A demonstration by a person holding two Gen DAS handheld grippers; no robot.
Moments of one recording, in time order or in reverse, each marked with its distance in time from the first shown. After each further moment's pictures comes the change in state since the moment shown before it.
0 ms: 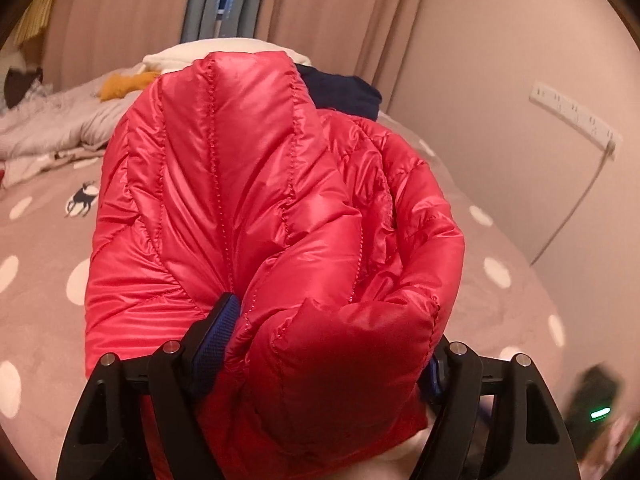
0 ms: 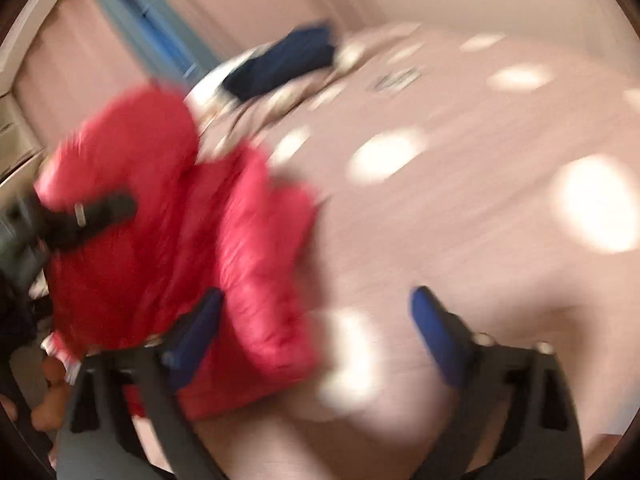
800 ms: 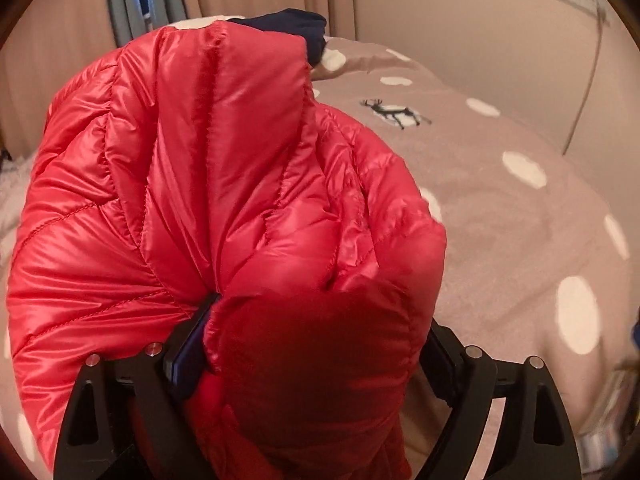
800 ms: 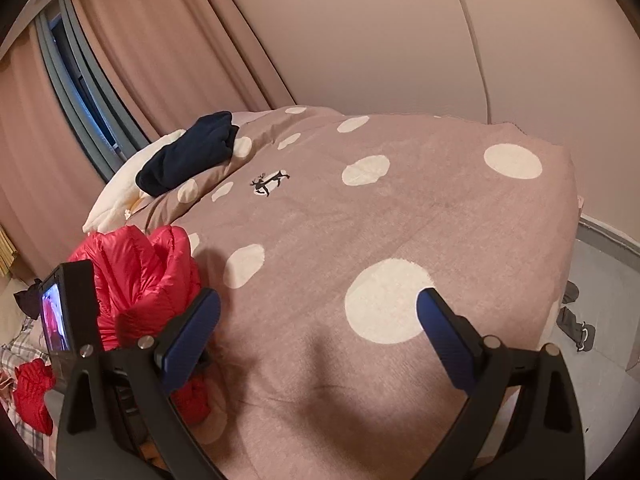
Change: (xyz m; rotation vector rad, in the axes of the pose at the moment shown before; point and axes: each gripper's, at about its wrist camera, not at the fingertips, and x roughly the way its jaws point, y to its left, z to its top) left arm 0.075 -0.078 -0.027 0.264 0.166 0.090; right arm -0.076 -0.070 0.032 0.085 -0.181 -0.229
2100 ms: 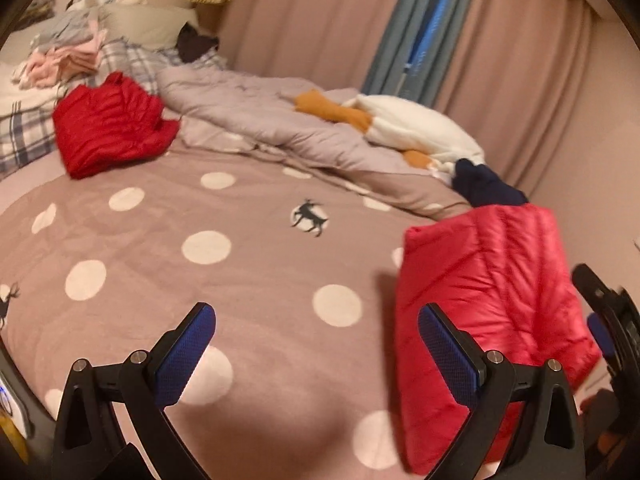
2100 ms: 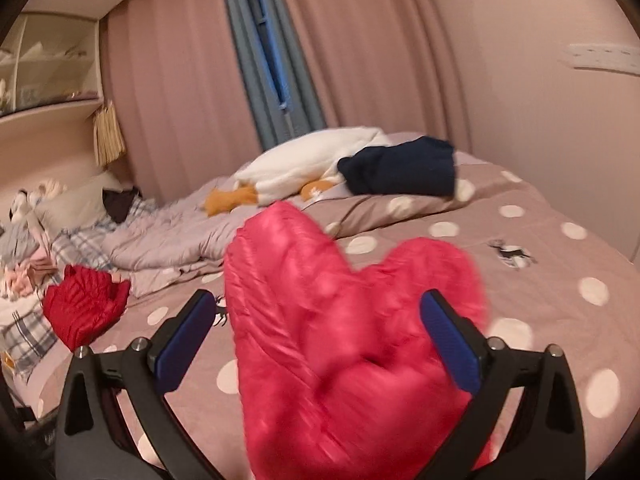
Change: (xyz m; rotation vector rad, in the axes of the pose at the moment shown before) left arm -0.193 0.270 -0.100 -0.722 -0.251 0.245; right arm 0.002 0.294 -0.015 -0.441 -0.017 0.377
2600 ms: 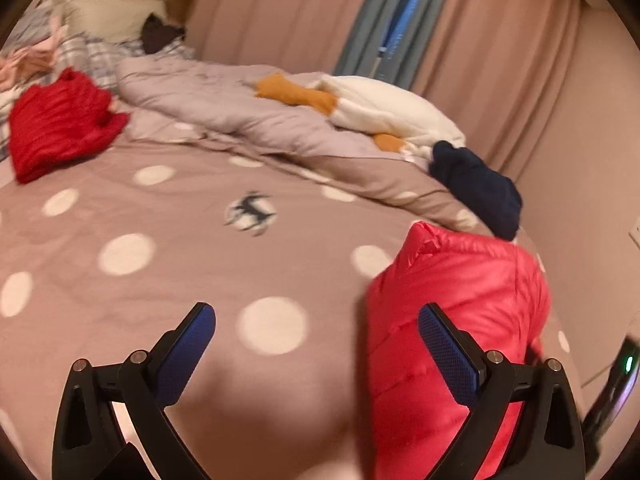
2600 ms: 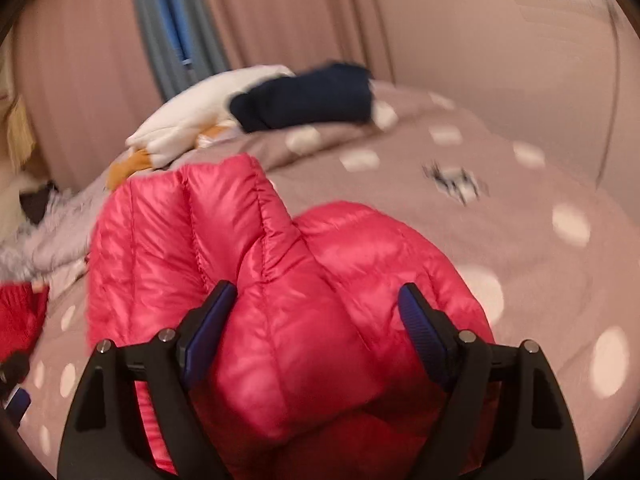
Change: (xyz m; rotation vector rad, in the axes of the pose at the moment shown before) left arm 0.083 -0.072 0.007 0.047 0.004 -0.090; right arm 0.088 -0.111 -0.042 0.182 0.156 -0.255
